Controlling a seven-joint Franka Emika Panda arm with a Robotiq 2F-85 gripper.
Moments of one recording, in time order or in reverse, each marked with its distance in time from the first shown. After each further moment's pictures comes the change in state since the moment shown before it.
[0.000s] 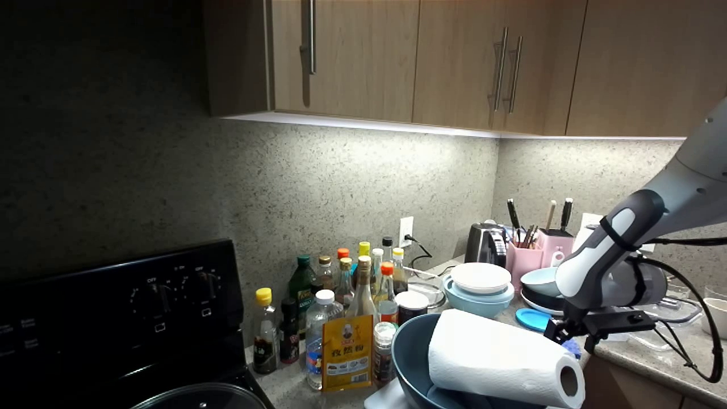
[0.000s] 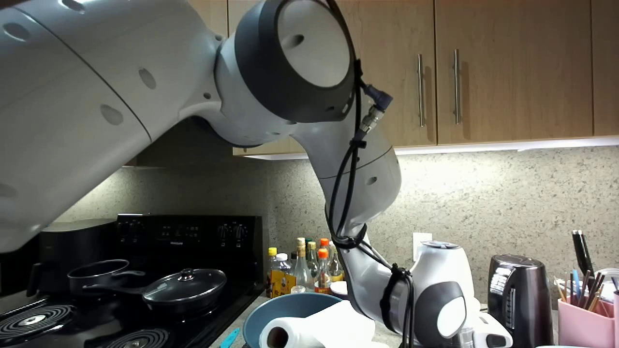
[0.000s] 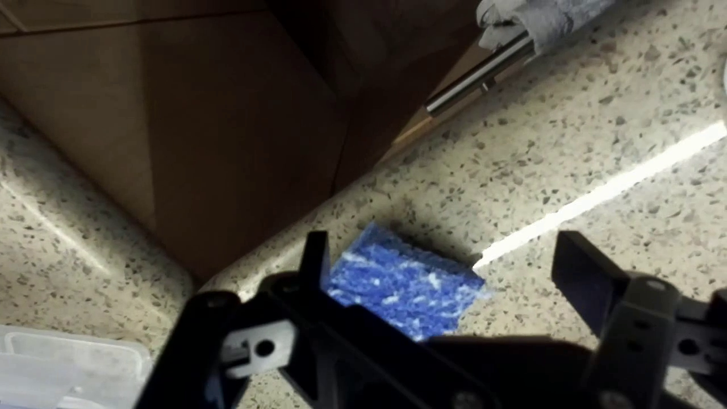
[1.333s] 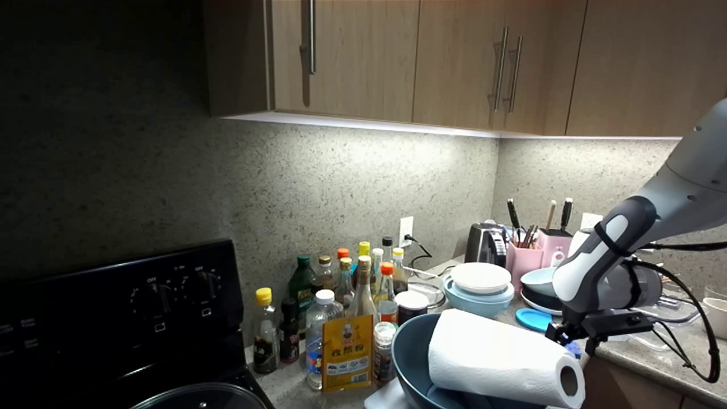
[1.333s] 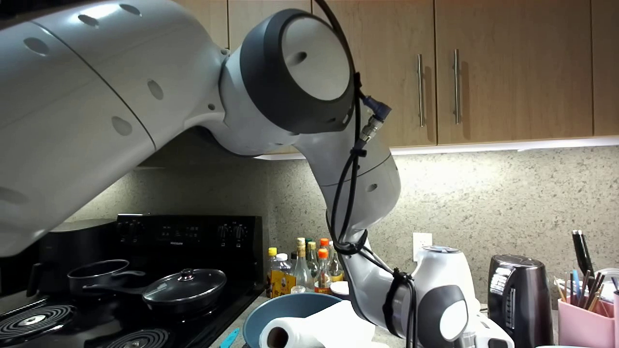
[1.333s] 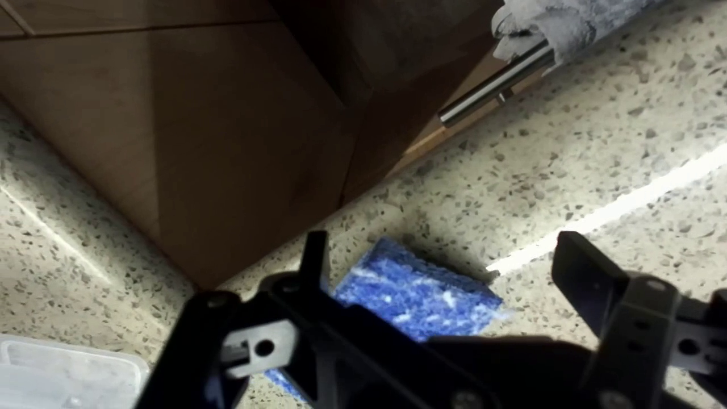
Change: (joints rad) arm 0.032 0.037 -0.036 0.039 0.000 -0.027 0.001
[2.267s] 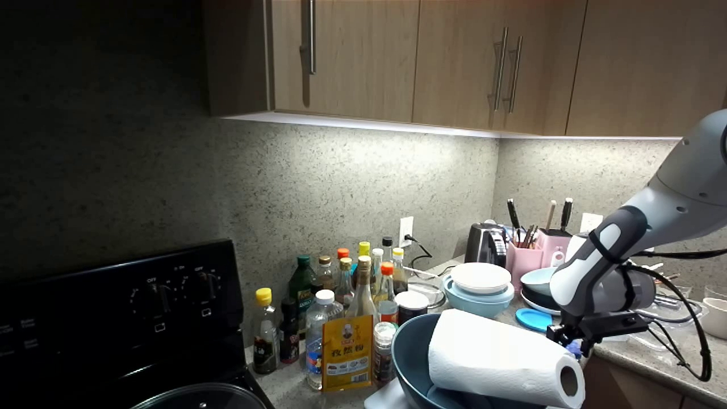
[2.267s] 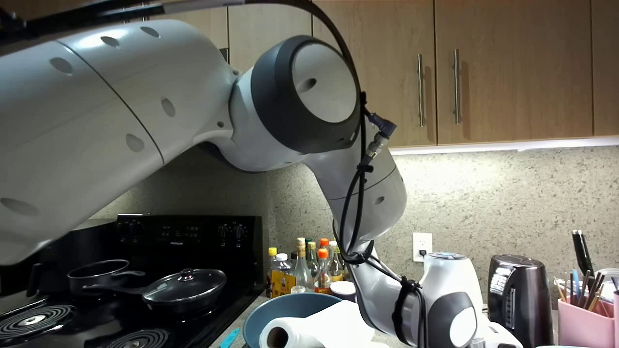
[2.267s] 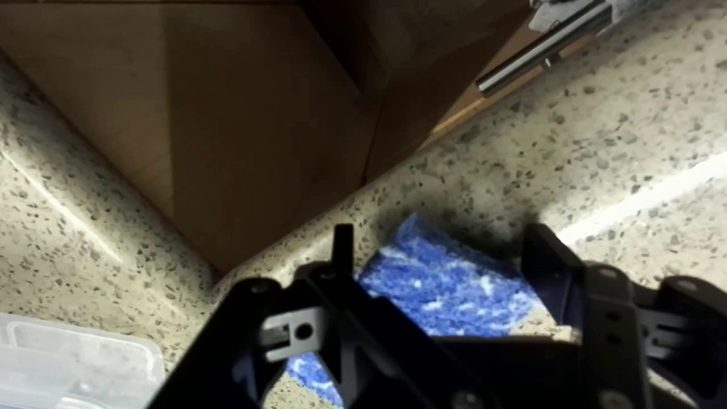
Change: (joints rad) arm 0.009 0.068 -0.027 0.083 0.000 0.000 0.001
